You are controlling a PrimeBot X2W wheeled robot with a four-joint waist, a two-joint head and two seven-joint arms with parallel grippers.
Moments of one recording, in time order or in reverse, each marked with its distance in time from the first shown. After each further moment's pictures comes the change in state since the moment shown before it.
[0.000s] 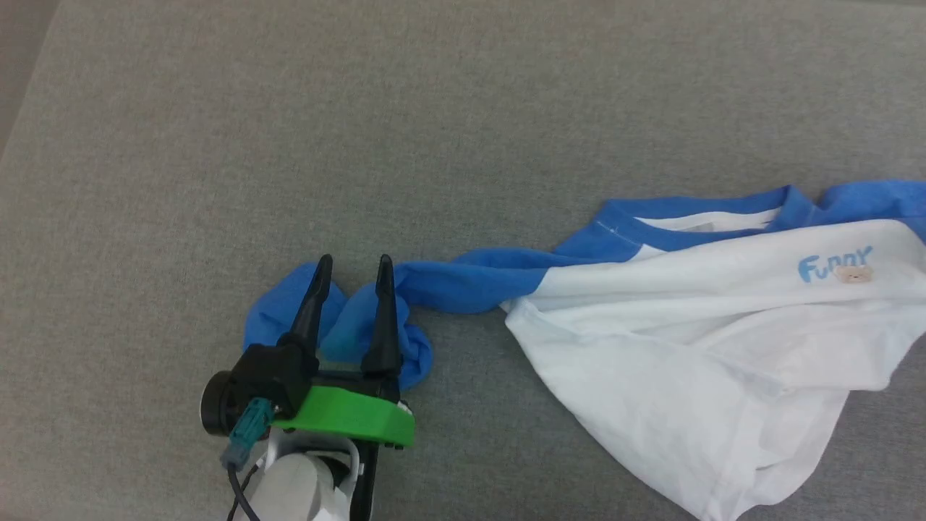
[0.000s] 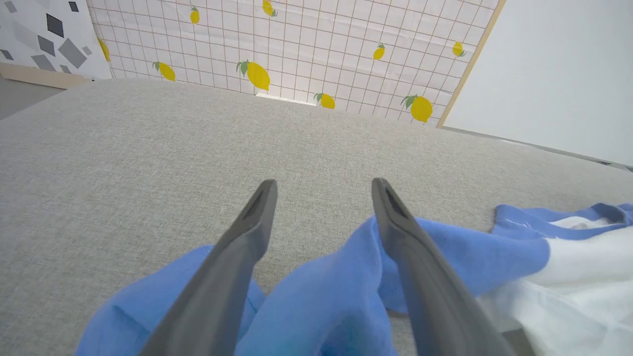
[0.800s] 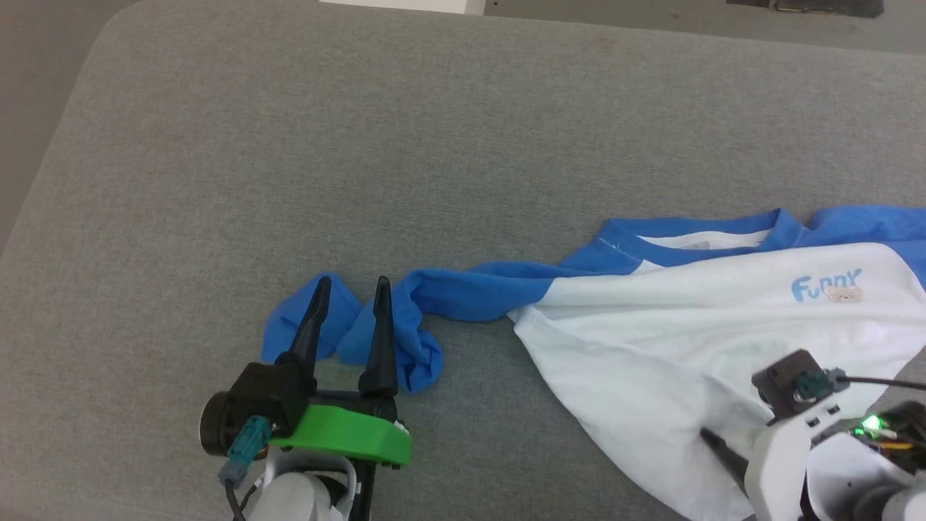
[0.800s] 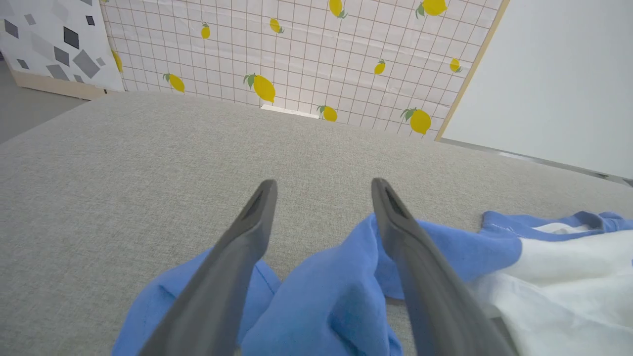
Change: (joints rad) left arm 0.047 0.012 -0.002 -0.007 -0.012 0.000 0.000; right arm 0.507 -0.049 0.467 -0.365 0.157 -0.001 0.410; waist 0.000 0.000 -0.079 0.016
